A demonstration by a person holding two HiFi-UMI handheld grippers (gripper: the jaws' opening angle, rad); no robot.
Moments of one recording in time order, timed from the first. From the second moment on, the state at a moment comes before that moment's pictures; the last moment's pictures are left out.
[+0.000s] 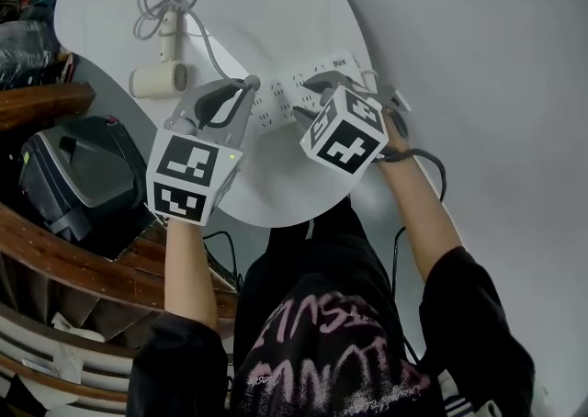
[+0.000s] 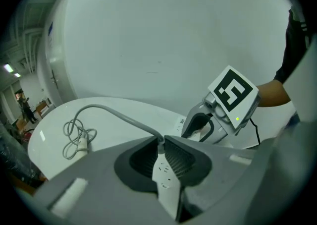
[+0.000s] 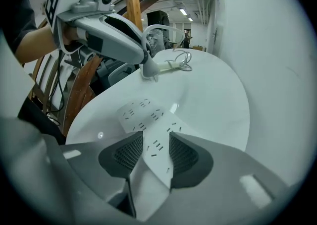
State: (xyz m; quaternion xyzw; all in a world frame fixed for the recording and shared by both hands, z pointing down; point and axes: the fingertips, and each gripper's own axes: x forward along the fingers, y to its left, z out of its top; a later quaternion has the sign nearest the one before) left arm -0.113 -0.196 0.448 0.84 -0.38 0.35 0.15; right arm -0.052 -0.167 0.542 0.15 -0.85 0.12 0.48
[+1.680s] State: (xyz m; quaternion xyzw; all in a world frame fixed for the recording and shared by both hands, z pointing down) left arm -0.134 -0.163 0.394 0.83 -0.50 0.13 0.20; right arm -0.024 -0.137 0.427 0.34 -0.90 0.07 0.26
